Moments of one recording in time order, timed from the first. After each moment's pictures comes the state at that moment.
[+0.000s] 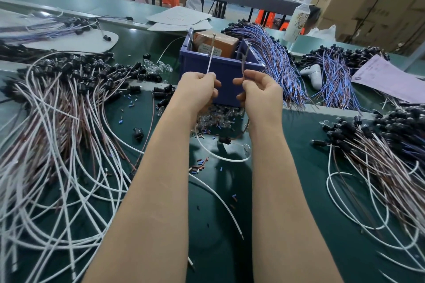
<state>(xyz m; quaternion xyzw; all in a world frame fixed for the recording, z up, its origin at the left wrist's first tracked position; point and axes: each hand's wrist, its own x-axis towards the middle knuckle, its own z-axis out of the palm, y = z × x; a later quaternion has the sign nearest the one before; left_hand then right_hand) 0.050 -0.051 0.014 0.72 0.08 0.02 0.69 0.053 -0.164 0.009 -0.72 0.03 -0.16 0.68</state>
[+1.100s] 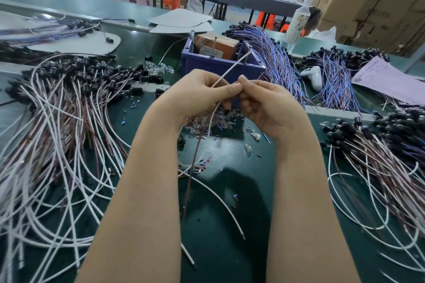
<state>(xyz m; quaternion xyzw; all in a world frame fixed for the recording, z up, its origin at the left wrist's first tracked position) 0.030 -0.032 0.027 0.80 -0.10 -0.03 0.60 0.040 -0.190 0.028 -0.64 -0.05 0.08 0.77</state>
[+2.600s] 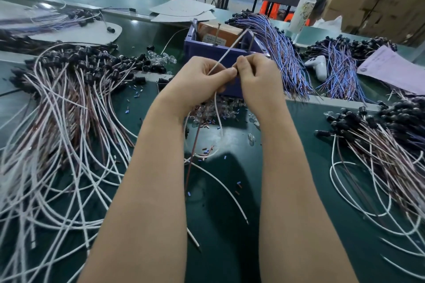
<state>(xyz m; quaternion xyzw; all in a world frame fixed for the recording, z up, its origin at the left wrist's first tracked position) 0.030 -0.032 0.019 0.79 -0.11 0.06 0.60 0.044 -0.161 0.027 -0.86 -0.11 -0.19 0.46</state>
